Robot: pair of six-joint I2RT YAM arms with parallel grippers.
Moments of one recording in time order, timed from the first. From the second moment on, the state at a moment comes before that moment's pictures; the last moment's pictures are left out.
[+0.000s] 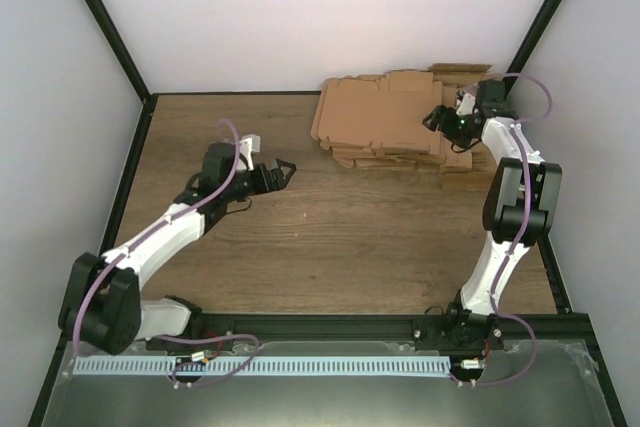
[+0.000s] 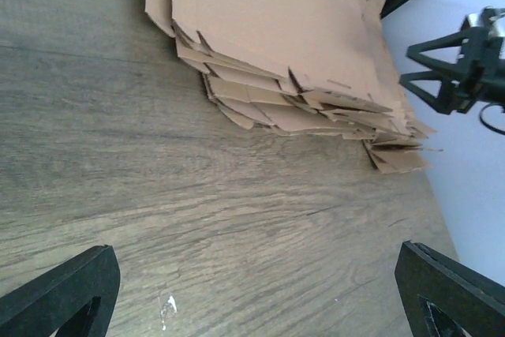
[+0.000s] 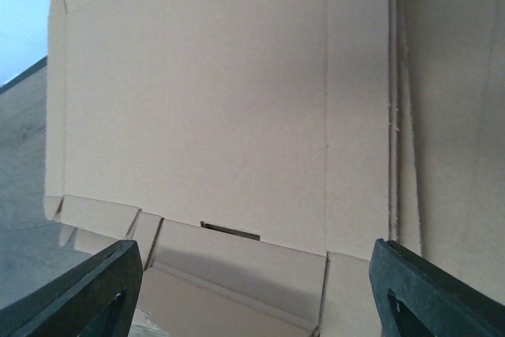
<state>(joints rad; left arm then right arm) -0.39 1.25 0.75 0.01 0.36 -0.61 -0.15 1.96 1.55 -0.53 -0.48 0.27</state>
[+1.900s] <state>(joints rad) -0.19 2.46 1.81 -0.10 0.83 -0.60 -0.19 2.15 1.66 -0.44 -0.58 0.35</state>
